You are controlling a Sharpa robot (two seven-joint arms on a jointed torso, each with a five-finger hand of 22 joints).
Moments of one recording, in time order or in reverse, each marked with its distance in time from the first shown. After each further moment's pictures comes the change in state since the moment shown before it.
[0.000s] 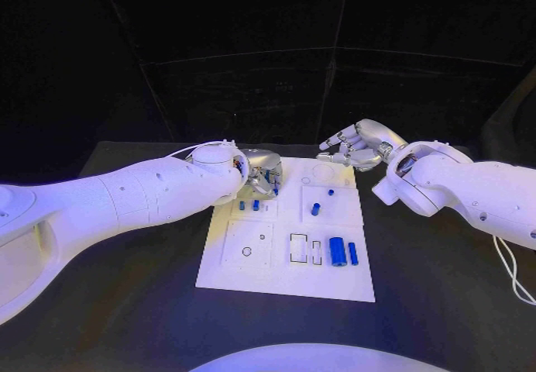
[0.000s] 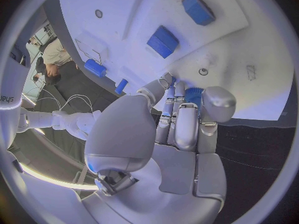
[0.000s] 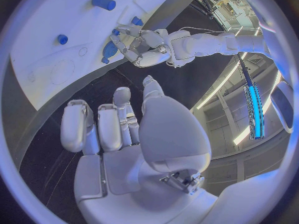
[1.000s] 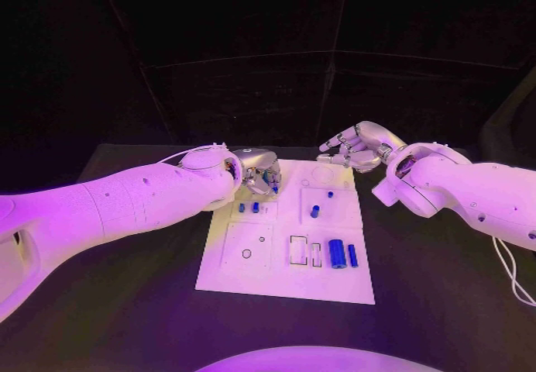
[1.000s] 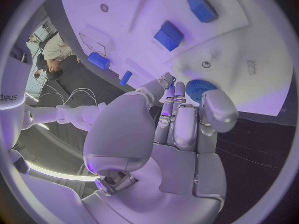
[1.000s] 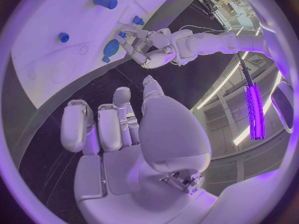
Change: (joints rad) left arm -0.013 -0.061 0.031 0.072 0.026 -0.080 0.024; left_hand 0.008 0.018 0.064 -0.013 0.000 0.067 0.000 -0.012 -0.015 0.088 -0.010 -0.046 -0.034 0.004 -0.011 -0.005 -0.033 -0.010 0.015 -0.008 0.065 0.068; right arm 0.000 0.000 0.000 -0.009 0.000 0.001 0.000; right_hand 0.000 0.000 0.000 0.000 0.000 0.000 0.000 0.000 0.000 0.000 0.000 0.000 0.002 0.000 0.000 0.000 0.000 0.000 0.000 0.000 0.000 0.000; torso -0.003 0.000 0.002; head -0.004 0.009
